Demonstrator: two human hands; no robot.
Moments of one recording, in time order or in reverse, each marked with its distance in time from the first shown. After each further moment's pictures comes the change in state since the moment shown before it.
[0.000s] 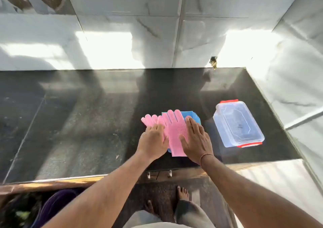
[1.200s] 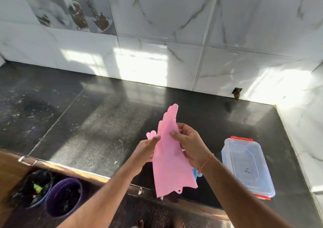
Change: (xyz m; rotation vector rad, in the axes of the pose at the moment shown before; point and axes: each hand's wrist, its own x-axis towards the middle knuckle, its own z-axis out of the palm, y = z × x) left_hand 0.004 0.017 -0.032 -1.195 0.009 -0.620; right_hand 0.055 -0.034 -0.118 1.488 -0.508 0.120
